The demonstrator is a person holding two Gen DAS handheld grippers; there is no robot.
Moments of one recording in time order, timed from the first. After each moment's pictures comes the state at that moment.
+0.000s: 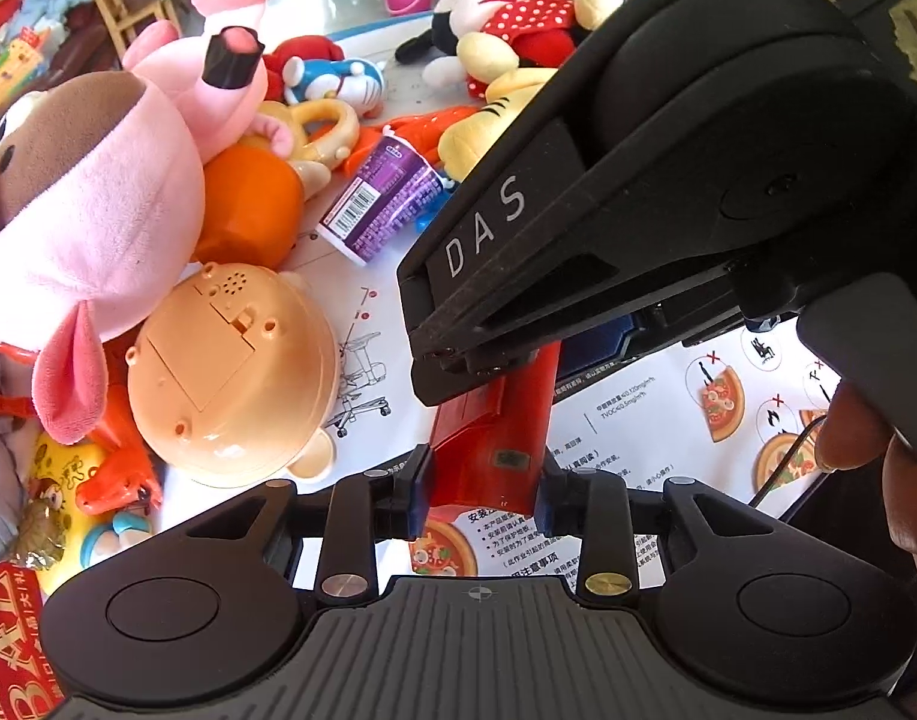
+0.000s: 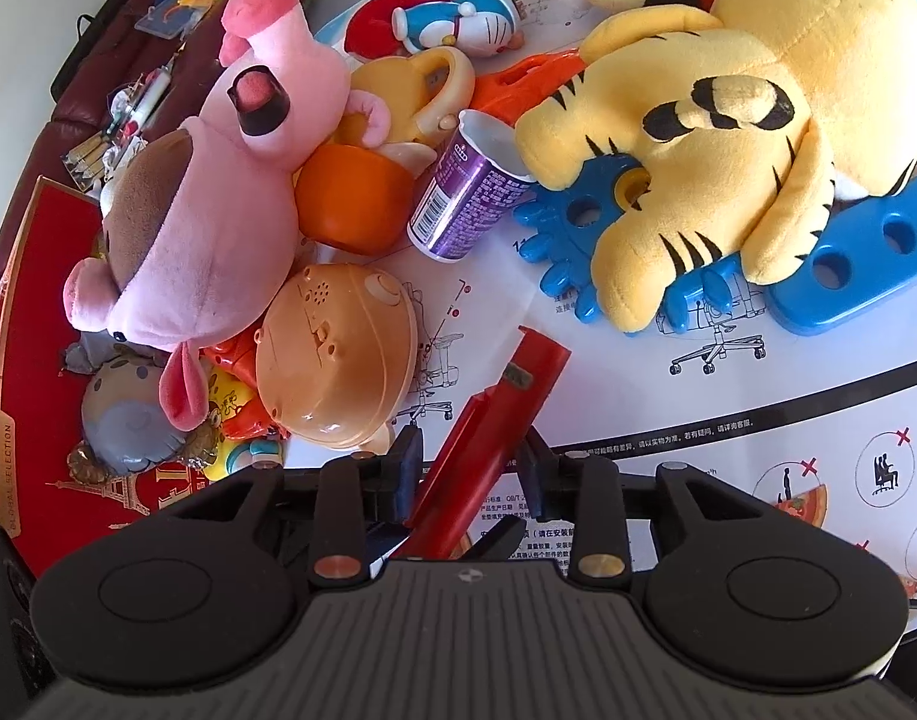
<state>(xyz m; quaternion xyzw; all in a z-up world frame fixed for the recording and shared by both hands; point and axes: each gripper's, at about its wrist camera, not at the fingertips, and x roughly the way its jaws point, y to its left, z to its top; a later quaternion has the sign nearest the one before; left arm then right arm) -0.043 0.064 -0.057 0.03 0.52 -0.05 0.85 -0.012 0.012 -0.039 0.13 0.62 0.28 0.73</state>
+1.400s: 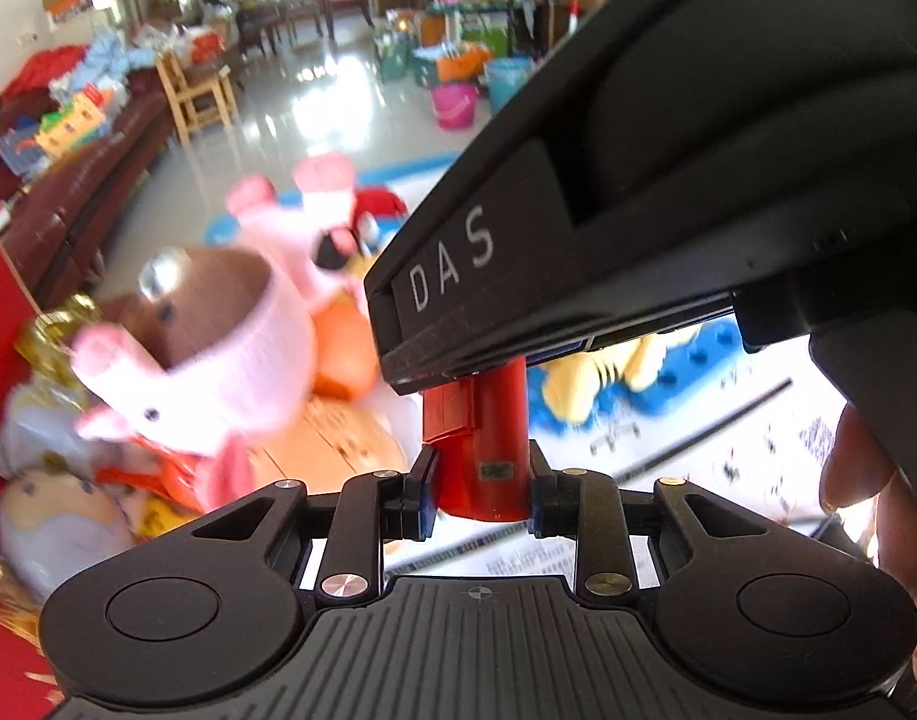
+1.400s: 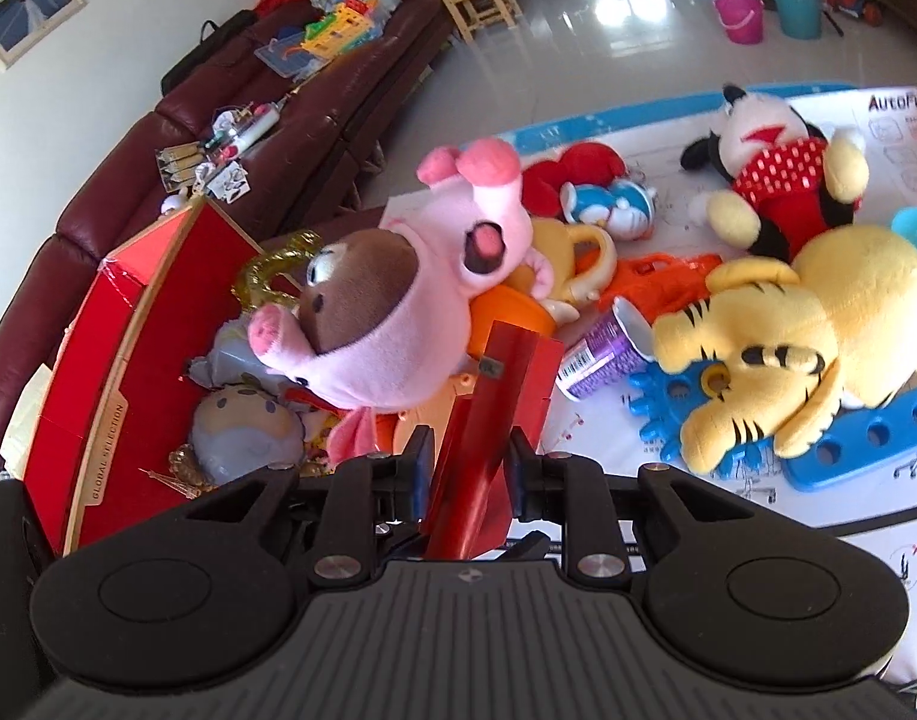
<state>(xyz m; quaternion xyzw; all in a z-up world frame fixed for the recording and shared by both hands) -0.059 0.084 0.031 0.02 0.42 0.00 0.91 -0.043 0.031 0.066 0.07 0.48 0.36 0.80</state>
